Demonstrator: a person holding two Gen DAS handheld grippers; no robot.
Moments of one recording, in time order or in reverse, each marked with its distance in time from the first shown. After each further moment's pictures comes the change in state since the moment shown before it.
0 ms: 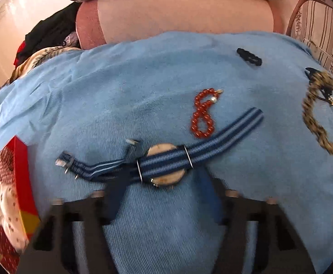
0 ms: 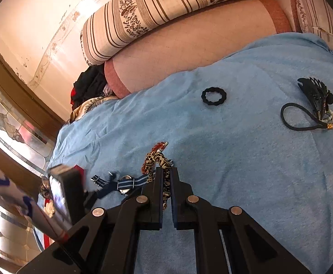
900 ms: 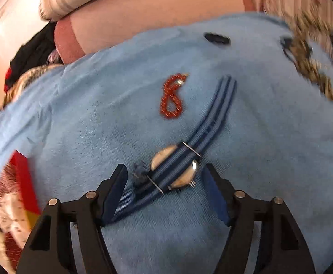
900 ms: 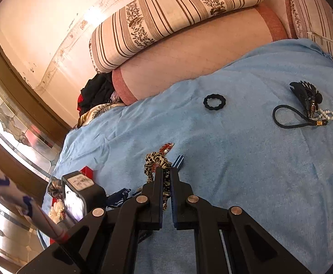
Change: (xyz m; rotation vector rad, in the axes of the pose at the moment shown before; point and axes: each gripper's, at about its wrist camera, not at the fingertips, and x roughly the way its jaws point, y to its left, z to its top) left arm -0.007 -0.021 -0.007 0.138 0.012 -0.042; right arm -0.029 0.007 -0.012 0.004 -0.047 0.025
